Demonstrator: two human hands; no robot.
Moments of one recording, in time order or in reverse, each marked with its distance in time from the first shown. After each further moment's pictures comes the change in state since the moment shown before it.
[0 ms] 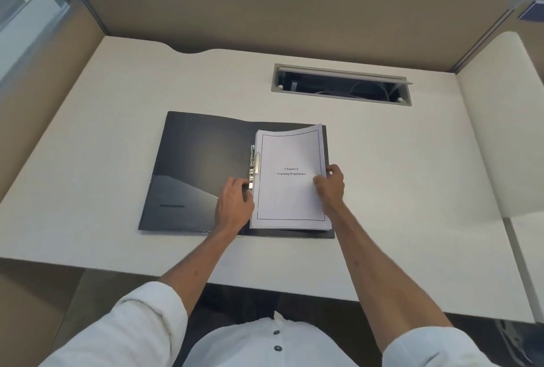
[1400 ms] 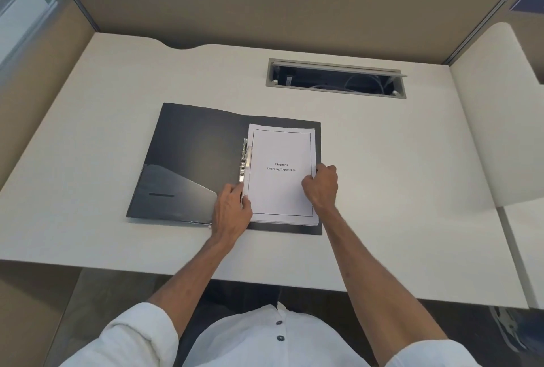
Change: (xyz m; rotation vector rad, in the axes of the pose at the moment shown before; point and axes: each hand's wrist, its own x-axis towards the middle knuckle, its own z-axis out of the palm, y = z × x) left_hand -0.027 -0.009 0.006 0.075 0.010 0.052; right_hand -0.017 0.008 0.011 -0.442 0.052 -0.219
